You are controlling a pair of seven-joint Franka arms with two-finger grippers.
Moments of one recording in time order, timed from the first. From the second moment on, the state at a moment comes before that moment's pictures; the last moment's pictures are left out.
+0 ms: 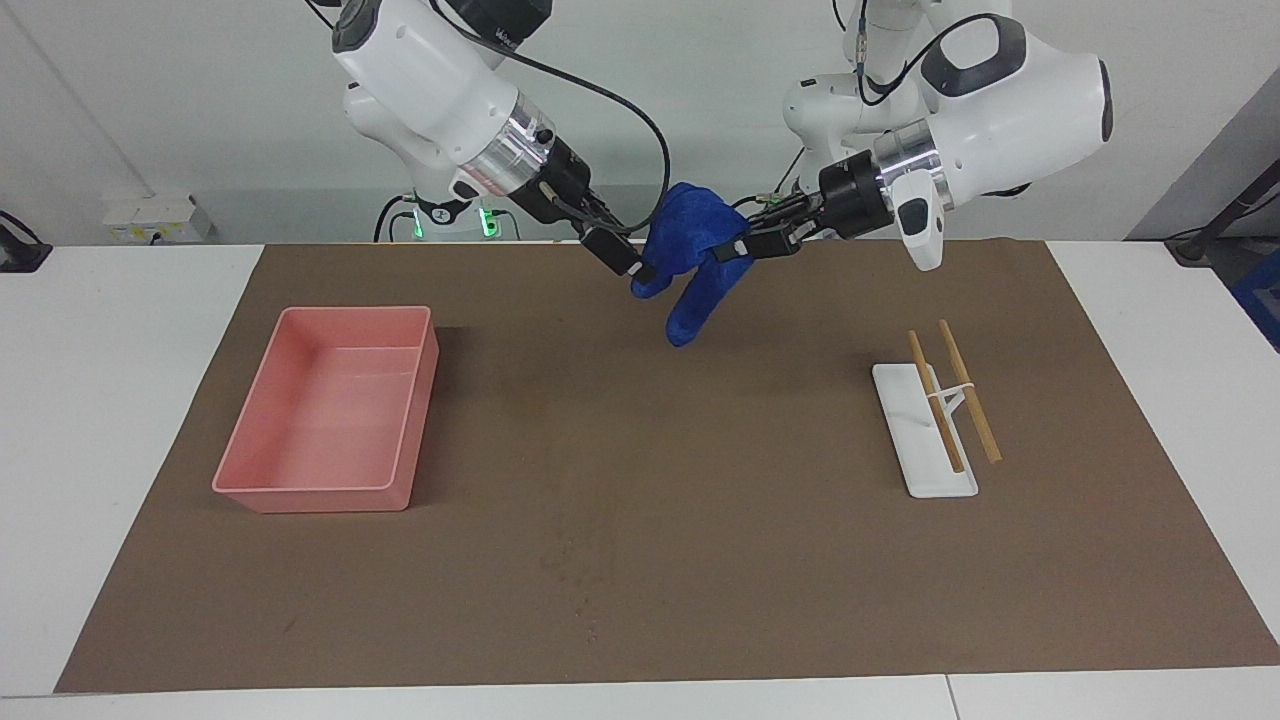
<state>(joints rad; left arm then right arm) 0.01 0.14 -0.31 -1.51 -0.93 1.71 -1.10 0.22 0.15 0.18 -1.50 0.65 1.92 1.49</state>
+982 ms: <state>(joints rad) -0.06 0.10 -0.30 -1.60 -0.93 1.88 -1.10 0.31 0.25 0.18 -1.51 0.73 2.07 1.60</state>
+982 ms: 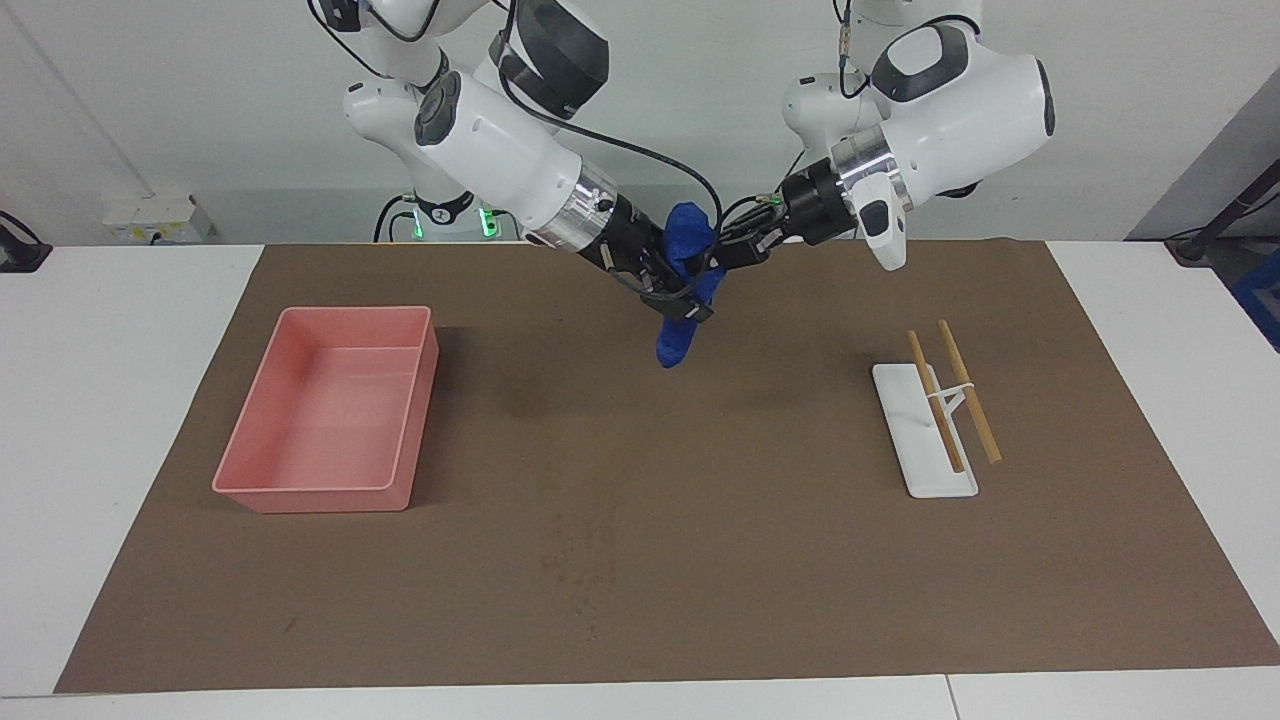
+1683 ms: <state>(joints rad) -0.06 0.07 -0.30 -1.60 -0.91 1.88 -1.10 0.31 0.24 0.18 -1.50 0.71 2.07 1.60</state>
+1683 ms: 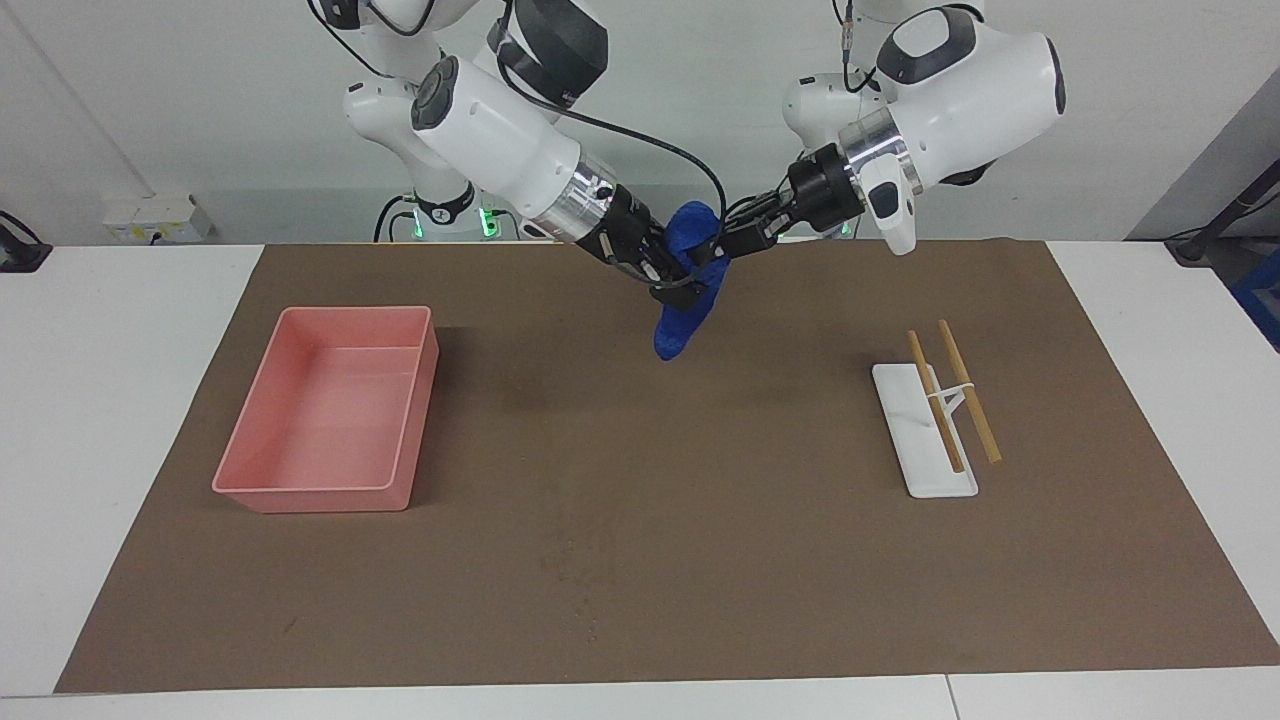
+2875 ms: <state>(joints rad) 0.13 0.05 -0.28 -1.62 -0.32 1.95 -0.71 0.33 0.00 0.18 -2.03 0.23 2.11 0.83</state>
